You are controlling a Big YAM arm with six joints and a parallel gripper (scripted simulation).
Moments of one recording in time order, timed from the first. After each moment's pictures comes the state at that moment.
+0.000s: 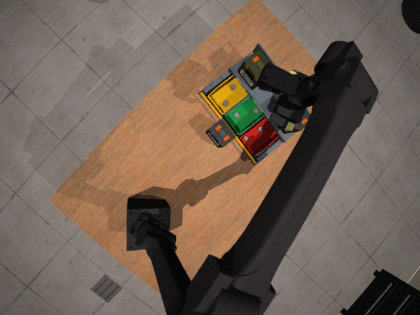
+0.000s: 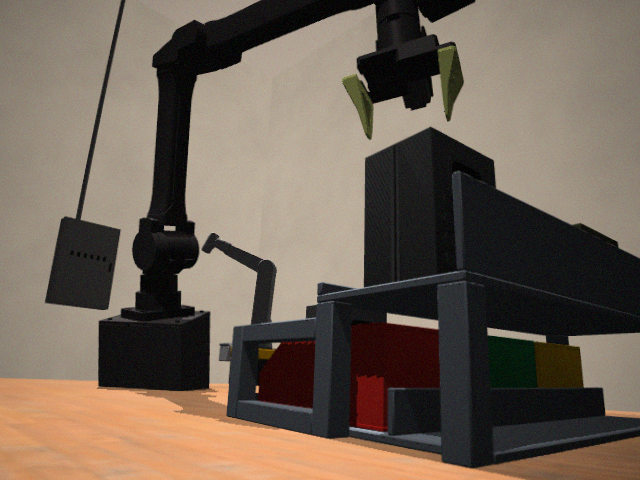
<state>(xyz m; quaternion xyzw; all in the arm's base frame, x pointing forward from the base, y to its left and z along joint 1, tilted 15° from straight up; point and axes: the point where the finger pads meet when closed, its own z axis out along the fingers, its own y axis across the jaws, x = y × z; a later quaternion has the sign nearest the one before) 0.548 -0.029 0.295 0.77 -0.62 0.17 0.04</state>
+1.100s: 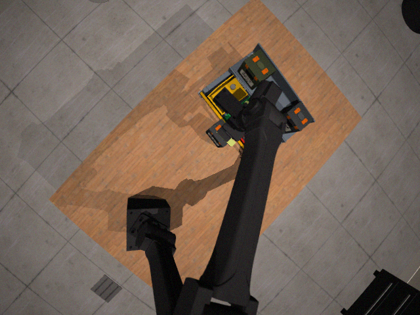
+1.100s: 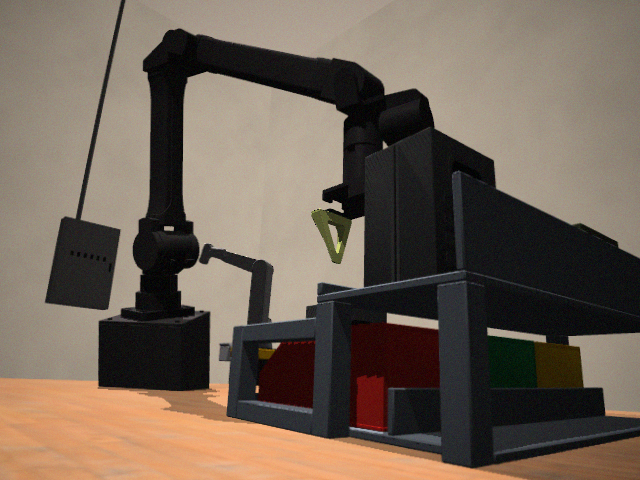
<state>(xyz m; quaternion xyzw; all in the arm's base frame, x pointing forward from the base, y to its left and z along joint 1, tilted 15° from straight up) 0.475 -0.006 0.137 0.65 -0.75 0.14 0.02</state>
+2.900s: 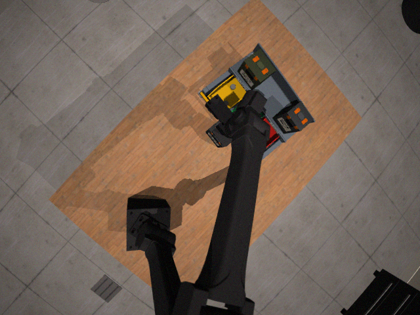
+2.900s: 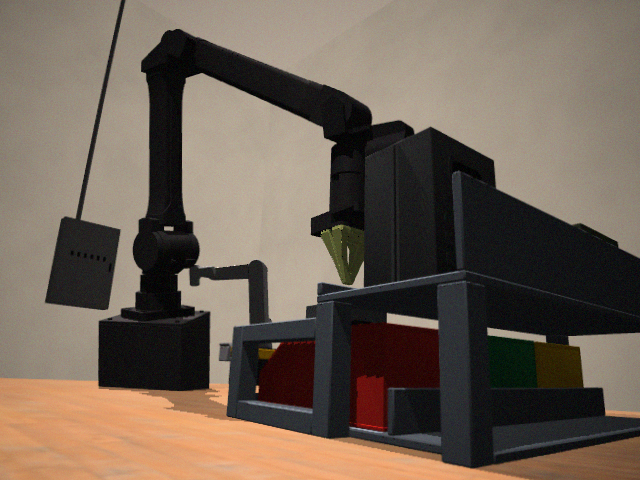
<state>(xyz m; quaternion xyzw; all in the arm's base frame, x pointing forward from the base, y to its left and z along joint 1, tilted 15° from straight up) 0.449 -0.002 0.100 0.60 -0.79 0.14 0.01</state>
